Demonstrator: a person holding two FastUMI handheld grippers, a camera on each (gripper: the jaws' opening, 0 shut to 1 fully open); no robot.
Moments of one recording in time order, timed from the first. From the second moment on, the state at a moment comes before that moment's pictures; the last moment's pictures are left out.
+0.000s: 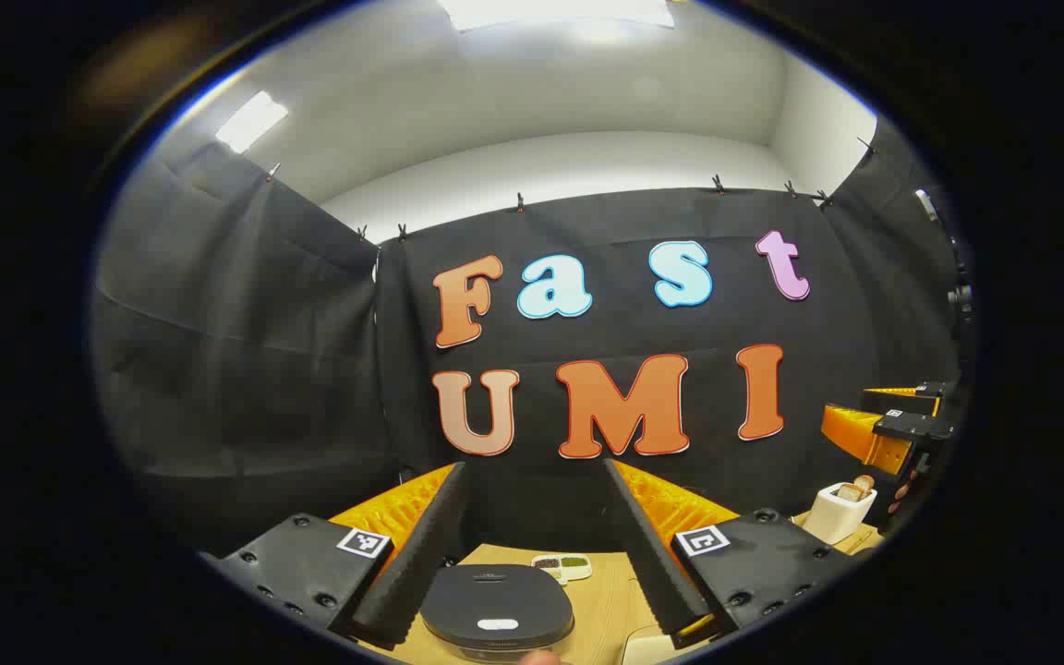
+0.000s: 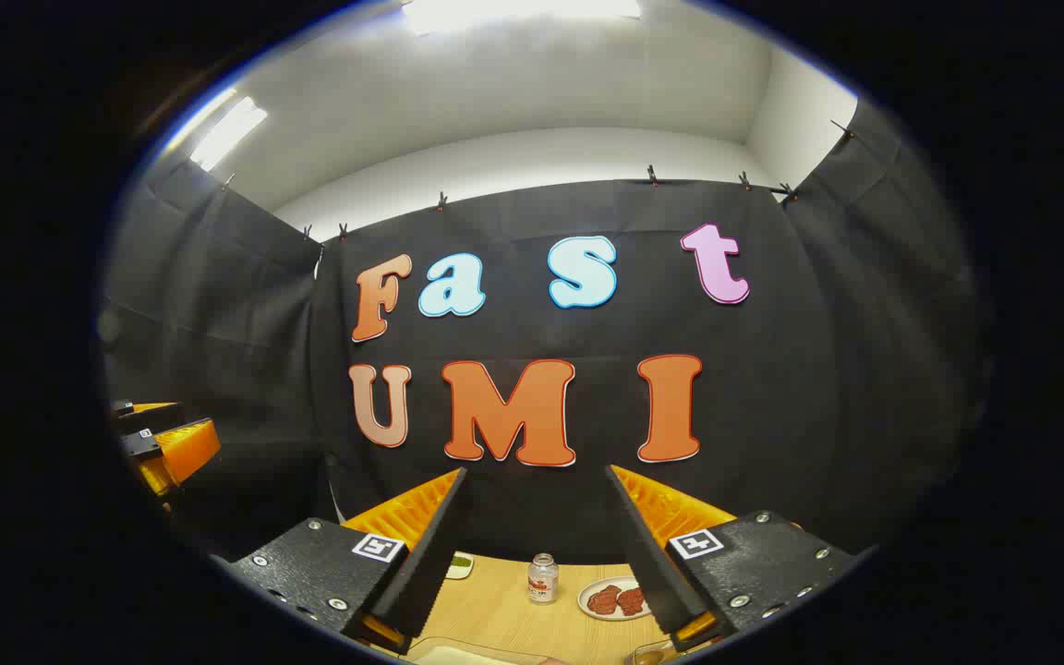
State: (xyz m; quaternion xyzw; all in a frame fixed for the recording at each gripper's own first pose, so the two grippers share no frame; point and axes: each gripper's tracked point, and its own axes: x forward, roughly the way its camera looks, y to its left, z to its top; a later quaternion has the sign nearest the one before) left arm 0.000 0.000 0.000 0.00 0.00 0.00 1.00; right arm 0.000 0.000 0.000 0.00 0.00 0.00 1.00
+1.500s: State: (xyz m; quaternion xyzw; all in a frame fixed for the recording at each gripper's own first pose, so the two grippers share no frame) left arm -0.013 0.003 -0.012 0.01 0.02 0.01 1.00; right arm 0.003 0.009 -0.009 0.01 0.02 0.01 1.00
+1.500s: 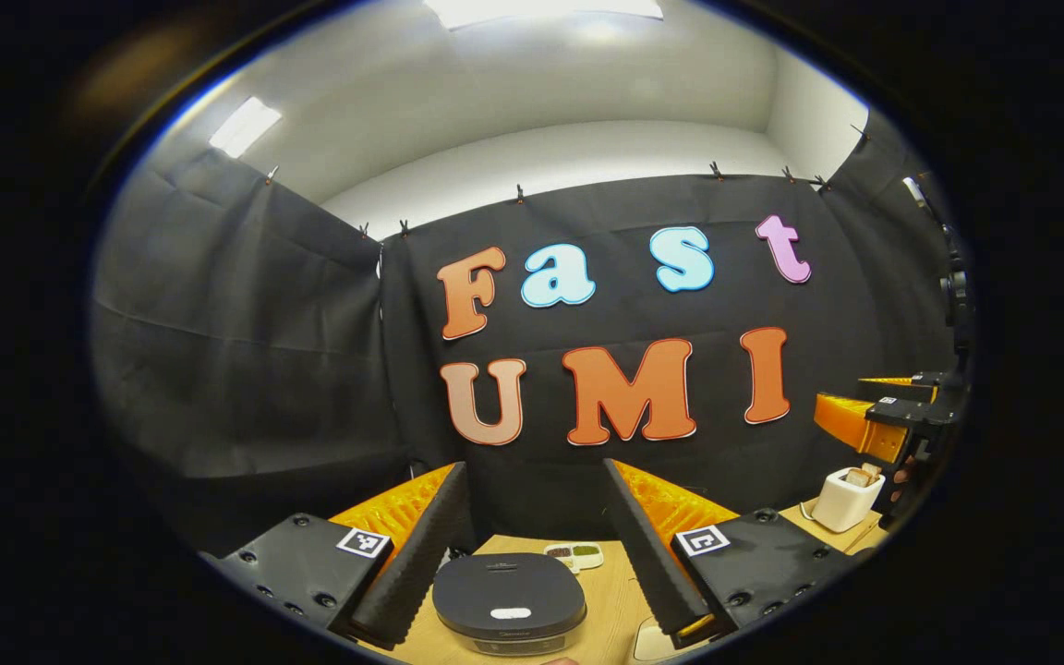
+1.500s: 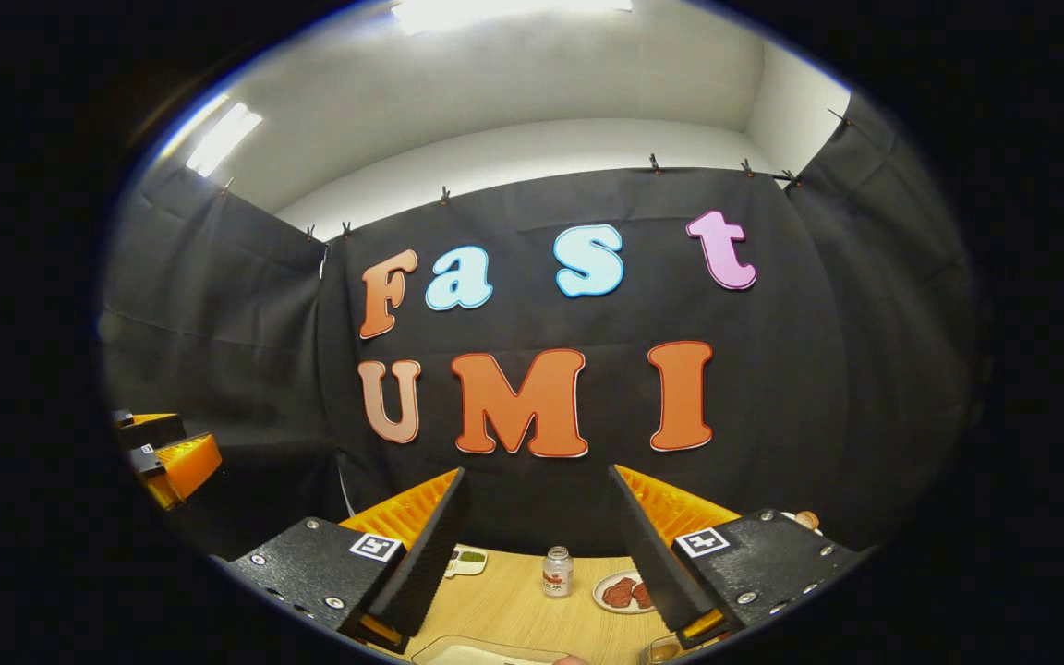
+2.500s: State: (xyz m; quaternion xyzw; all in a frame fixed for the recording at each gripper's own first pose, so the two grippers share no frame) left arm 0.006 0.046 -0.110 -0.01 0.21 0.08 0.97; right arm 0.005 -0.006 -0.027 0.00 0.04 0.00 1.00
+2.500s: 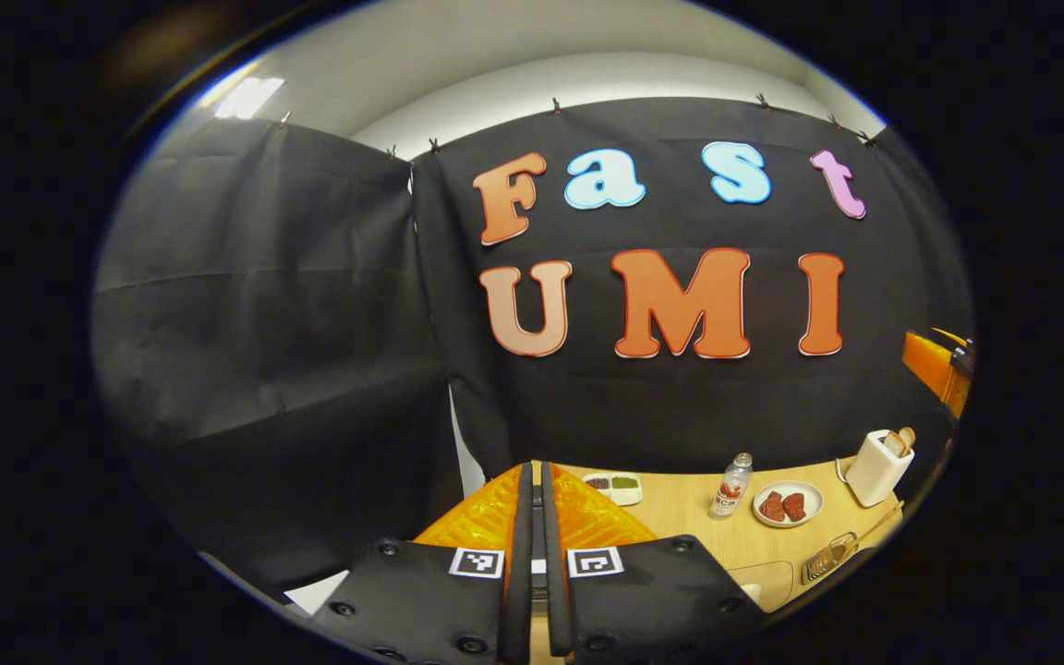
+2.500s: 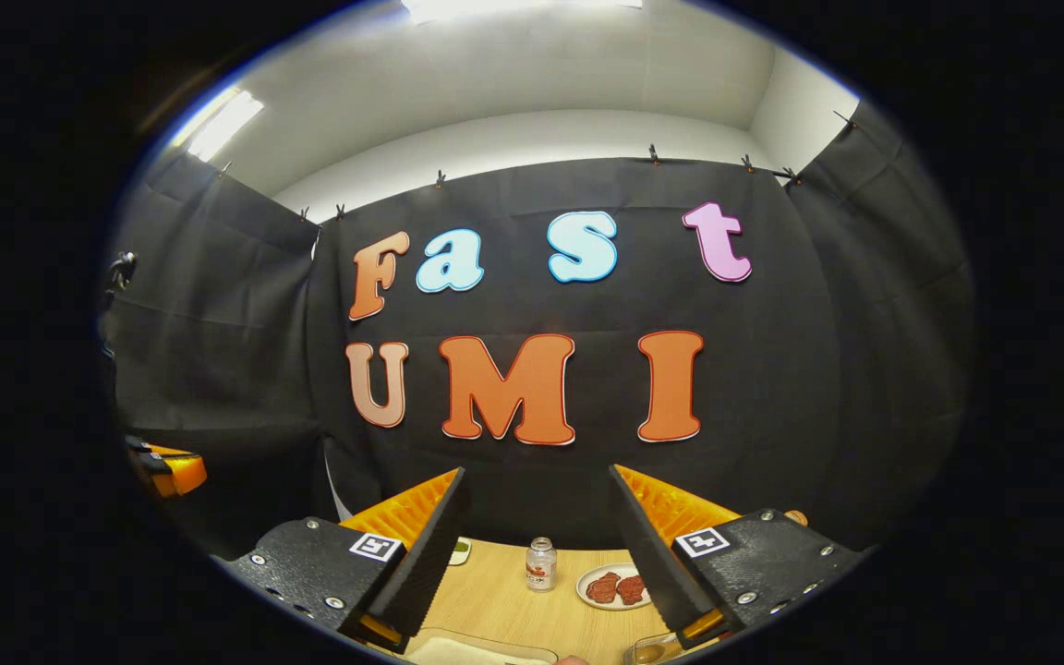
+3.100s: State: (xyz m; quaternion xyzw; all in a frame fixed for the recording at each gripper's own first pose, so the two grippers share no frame) left arm 0.054 0.041 -0.263 -0.24 0.51 0.01 0.83; right arm 0.000 -0.059 -0.047 -0.05 0.06 -0.05 1.00
